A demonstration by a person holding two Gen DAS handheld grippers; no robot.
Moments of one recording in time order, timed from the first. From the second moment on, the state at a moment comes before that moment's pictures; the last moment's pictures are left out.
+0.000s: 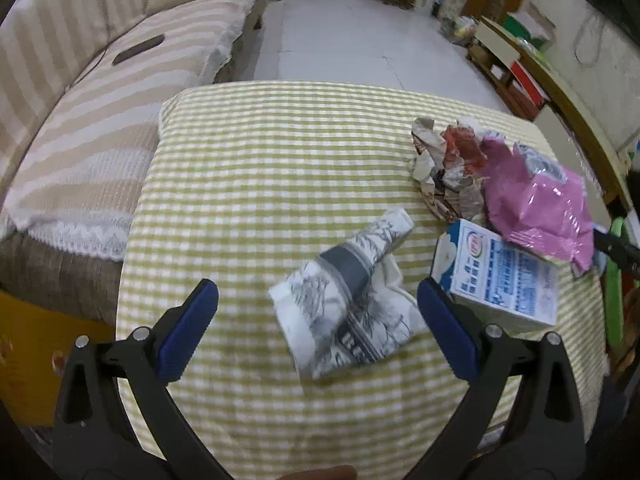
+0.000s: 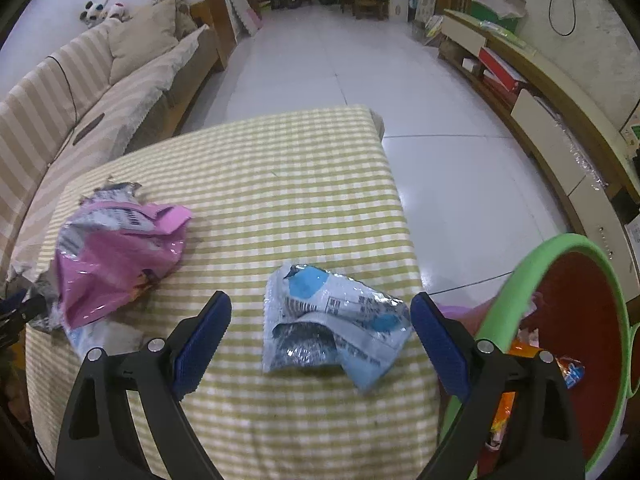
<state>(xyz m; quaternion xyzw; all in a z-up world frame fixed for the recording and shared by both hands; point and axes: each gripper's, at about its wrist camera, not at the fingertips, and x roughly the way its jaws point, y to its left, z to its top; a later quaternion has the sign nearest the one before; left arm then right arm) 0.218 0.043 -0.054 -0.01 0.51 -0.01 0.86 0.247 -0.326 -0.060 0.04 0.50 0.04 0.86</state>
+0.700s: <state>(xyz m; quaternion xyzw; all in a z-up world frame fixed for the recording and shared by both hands) 0.219 0.032 -0.063 0.02 0.53 -0.05 0.85 0.235 -0.303 -0.061 0.01 0.51 0.09 0.86</state>
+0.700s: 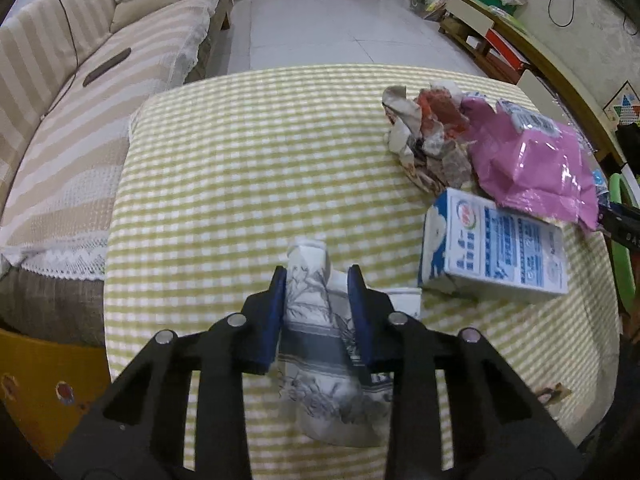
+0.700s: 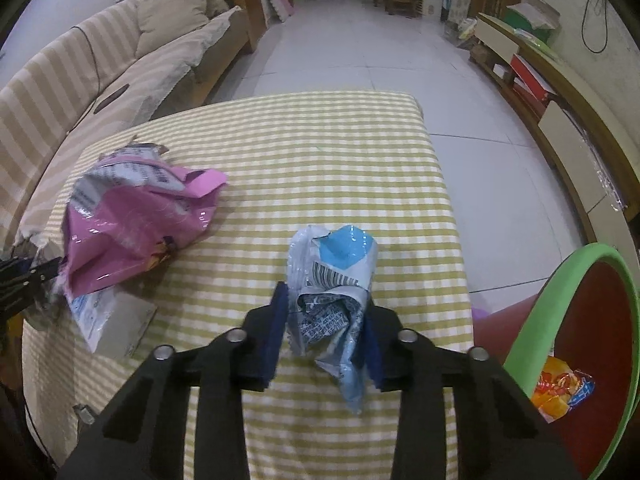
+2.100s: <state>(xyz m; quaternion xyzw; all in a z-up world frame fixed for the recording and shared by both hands) 0.140 -0.068 0.070 0.01 0.43 -0.12 0.90 0.120 -0.348 0.069 0.06 0.40 0.10 0.91</state>
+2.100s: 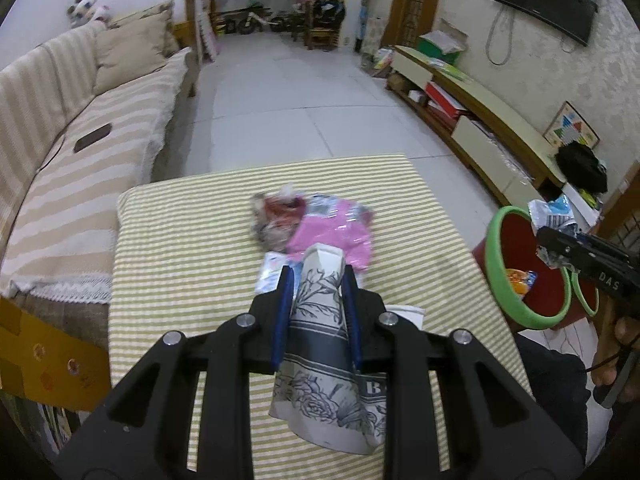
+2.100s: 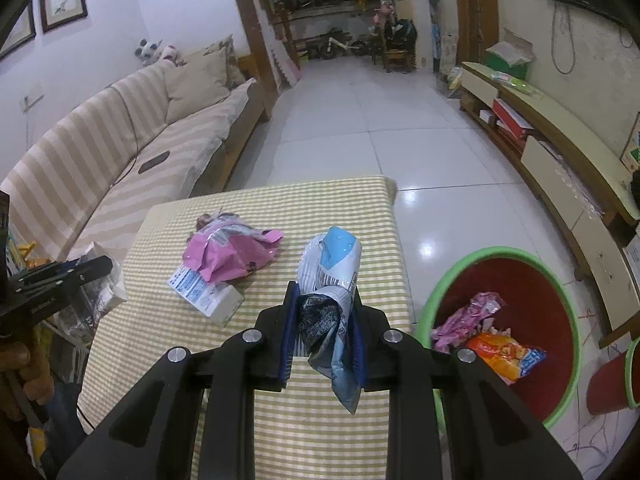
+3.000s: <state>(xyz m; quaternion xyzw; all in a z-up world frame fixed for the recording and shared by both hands) 0.168 -0.312 0.065 0.06 0.43 -0.30 0.85 0.088 -0.538 0.057 0.15 0.39 -0.04 0.91</state>
